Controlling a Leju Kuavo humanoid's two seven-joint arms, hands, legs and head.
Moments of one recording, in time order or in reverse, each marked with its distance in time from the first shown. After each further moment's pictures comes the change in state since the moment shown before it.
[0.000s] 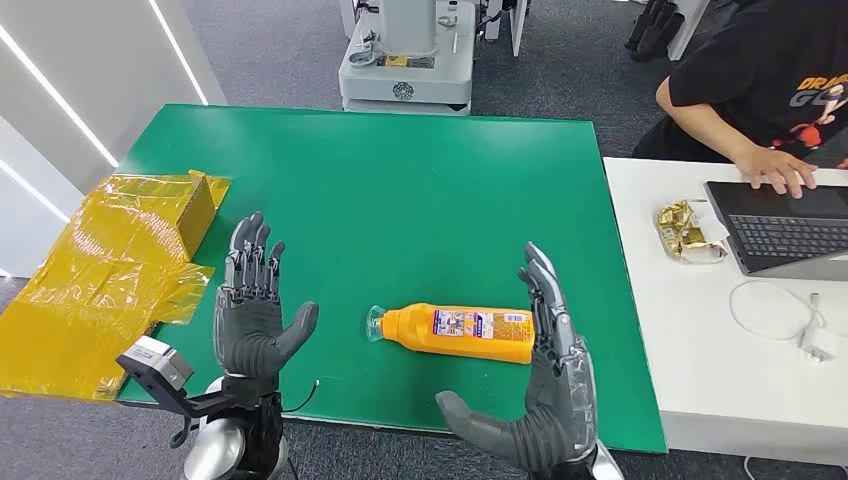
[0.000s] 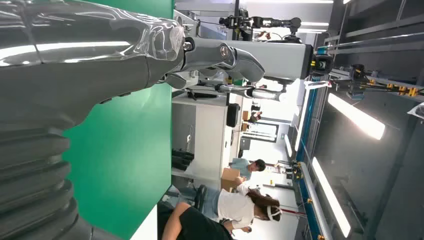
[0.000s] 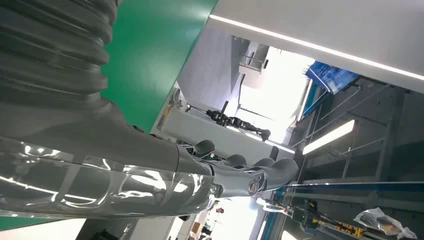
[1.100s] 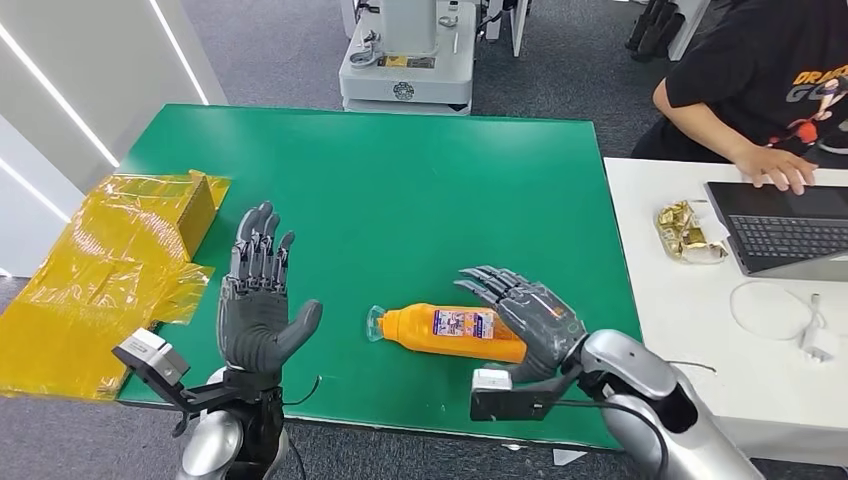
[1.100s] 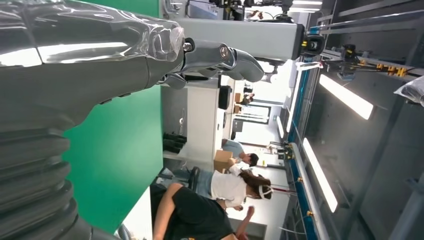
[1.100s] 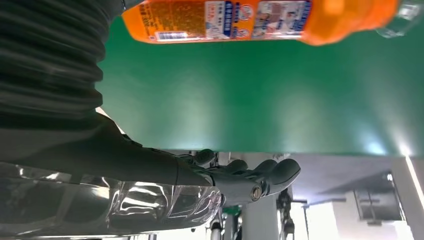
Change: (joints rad) left arm -0.028 -0.010 0.008 -0.011 0.013 -0.089 0.015; right arm -0.453 -0.313 0.014 0.376 0.411 0.659 0.203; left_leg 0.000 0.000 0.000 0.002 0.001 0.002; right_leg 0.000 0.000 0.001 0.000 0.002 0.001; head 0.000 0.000
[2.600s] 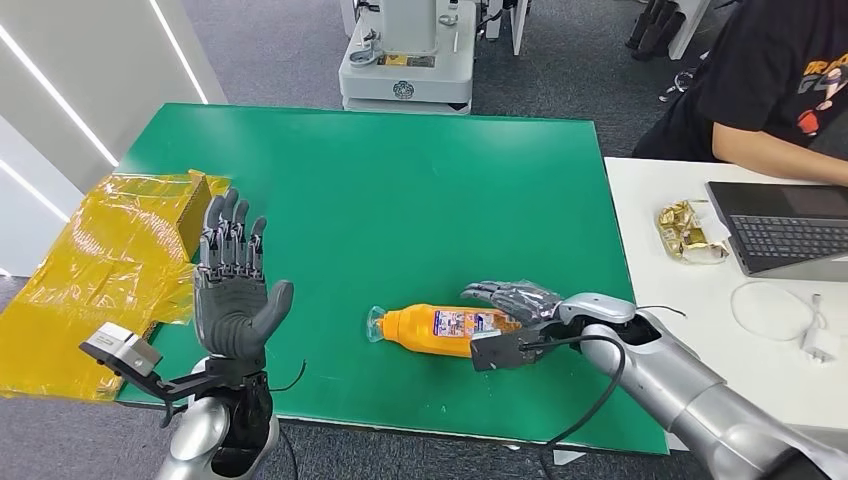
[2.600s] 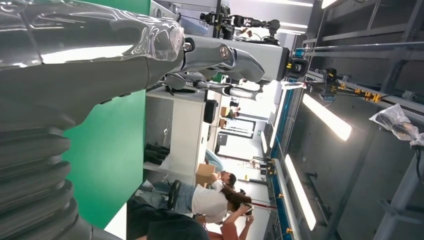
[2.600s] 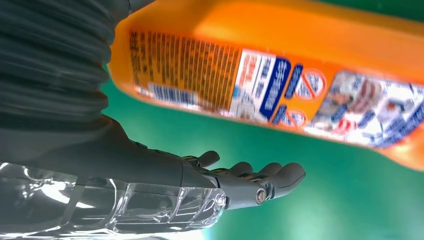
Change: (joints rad) left arm -0.044 0.064 -0.008 0.000 0.111 0.091 -0.056; right arm -0.359 0.069 0.375 0.647 -0.280 0.036 -0.111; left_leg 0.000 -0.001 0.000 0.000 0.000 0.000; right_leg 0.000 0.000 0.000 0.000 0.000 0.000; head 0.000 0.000
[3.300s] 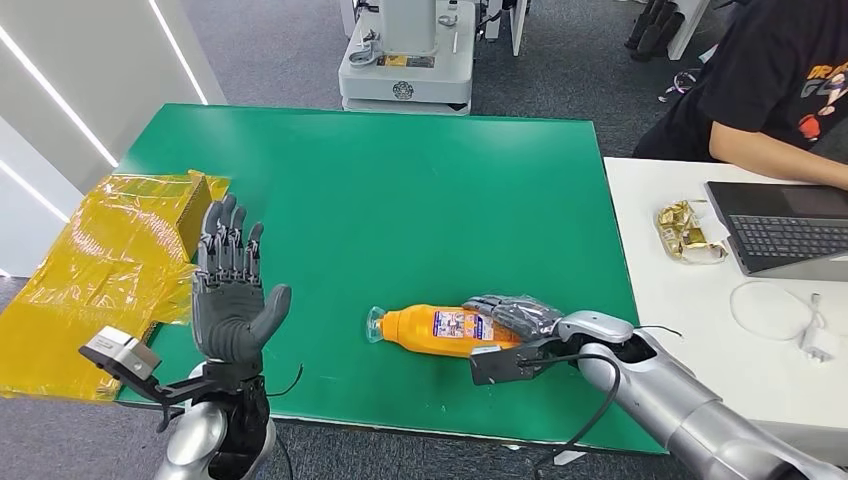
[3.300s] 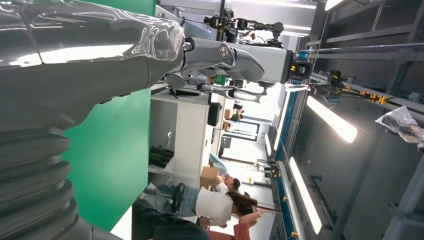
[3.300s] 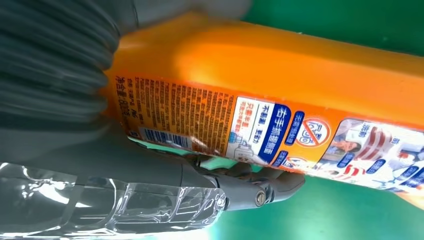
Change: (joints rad) left arm 0.018 0.015 0.000 -0.005 0.002 0.016 0.000; right arm 0.051 -0.001 0.010 0.013 0.009 -0.058 0.004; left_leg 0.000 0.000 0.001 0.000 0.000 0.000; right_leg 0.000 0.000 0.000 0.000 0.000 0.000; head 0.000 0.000
